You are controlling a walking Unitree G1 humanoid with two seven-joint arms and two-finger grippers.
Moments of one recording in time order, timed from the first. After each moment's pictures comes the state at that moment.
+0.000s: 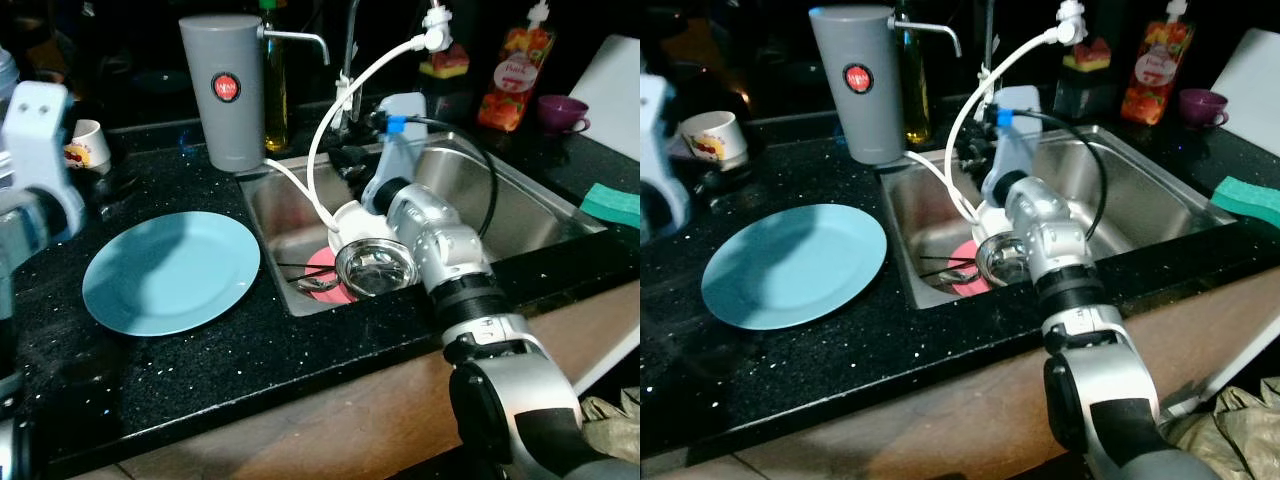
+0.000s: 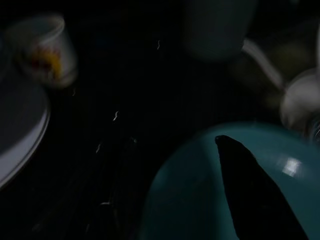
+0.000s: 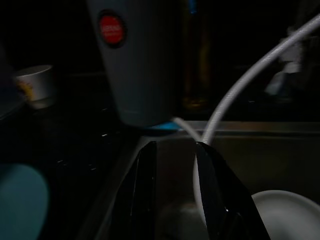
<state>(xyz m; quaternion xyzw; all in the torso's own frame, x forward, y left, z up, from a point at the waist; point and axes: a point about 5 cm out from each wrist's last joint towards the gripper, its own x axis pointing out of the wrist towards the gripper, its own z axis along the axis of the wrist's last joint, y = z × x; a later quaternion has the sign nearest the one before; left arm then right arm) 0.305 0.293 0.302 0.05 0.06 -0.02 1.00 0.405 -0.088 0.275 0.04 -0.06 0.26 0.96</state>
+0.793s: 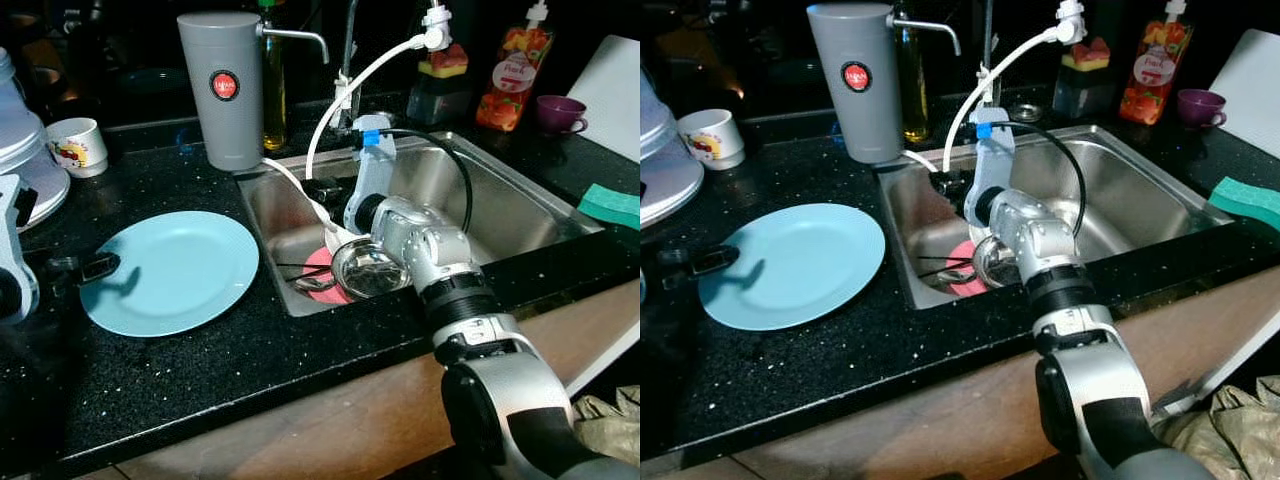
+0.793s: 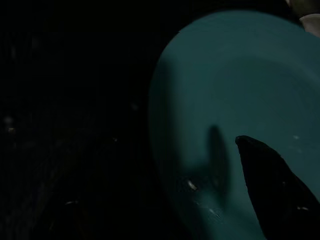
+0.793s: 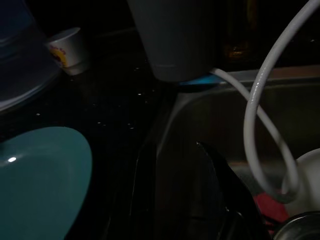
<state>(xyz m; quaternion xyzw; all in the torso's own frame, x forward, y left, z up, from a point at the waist) 0.269 0.315 0.244 -0.10 0.21 -0.04 0.97 0.401 -0.074 0.259 0.09 0.05 0.31 0.94</state>
